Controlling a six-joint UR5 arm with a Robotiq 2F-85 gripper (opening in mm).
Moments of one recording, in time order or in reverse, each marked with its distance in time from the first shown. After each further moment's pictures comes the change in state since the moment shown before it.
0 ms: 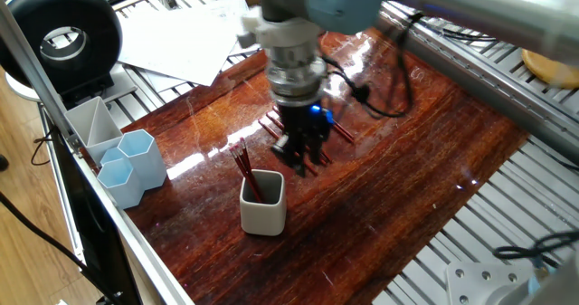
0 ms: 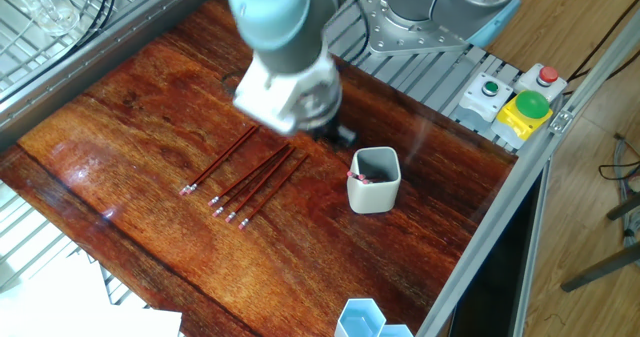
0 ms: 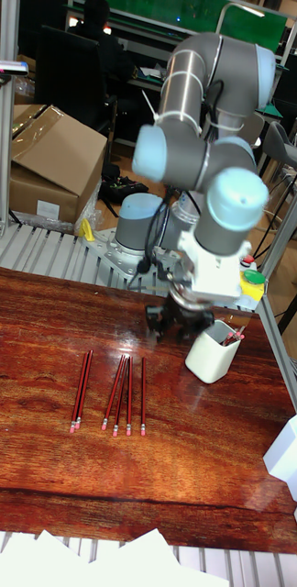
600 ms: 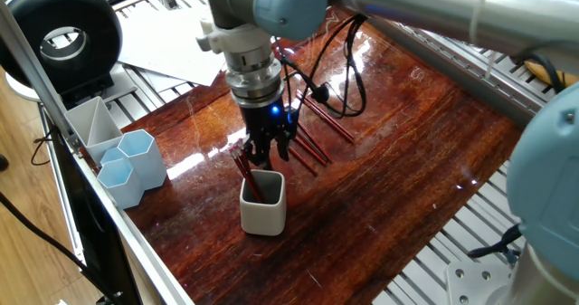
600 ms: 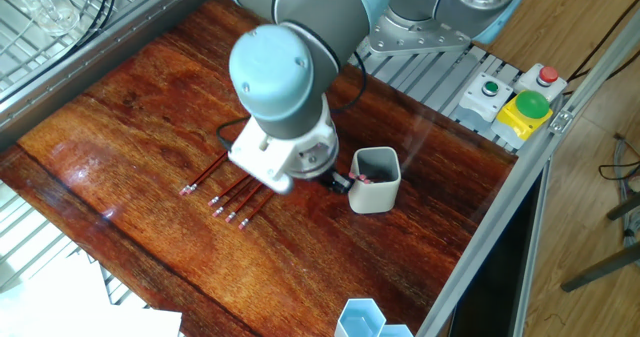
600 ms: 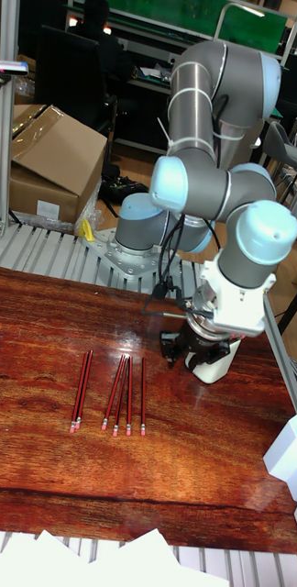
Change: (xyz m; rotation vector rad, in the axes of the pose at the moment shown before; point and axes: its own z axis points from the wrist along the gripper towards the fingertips) arm -0.040 0.022 0.008 0.031 -0.009 0.013
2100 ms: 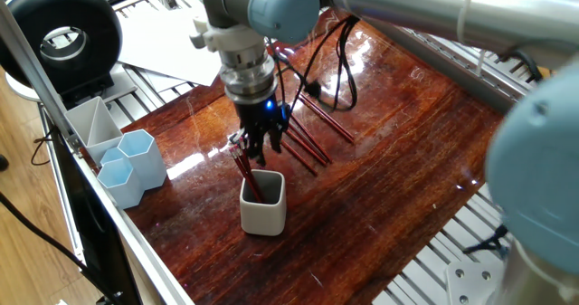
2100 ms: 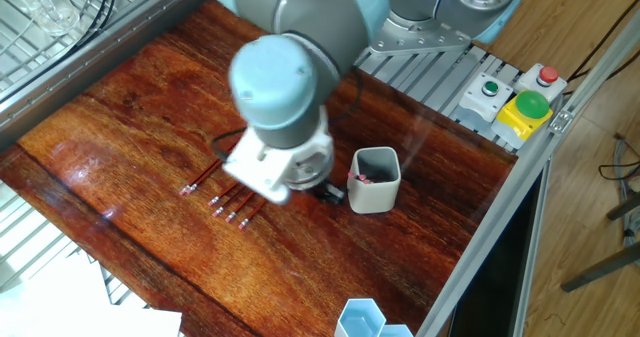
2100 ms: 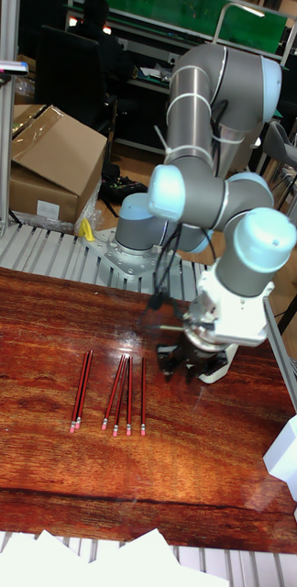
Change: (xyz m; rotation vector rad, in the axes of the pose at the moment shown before) arm -0.033 -0.020 0.000 0.007 -0.032 -0.075
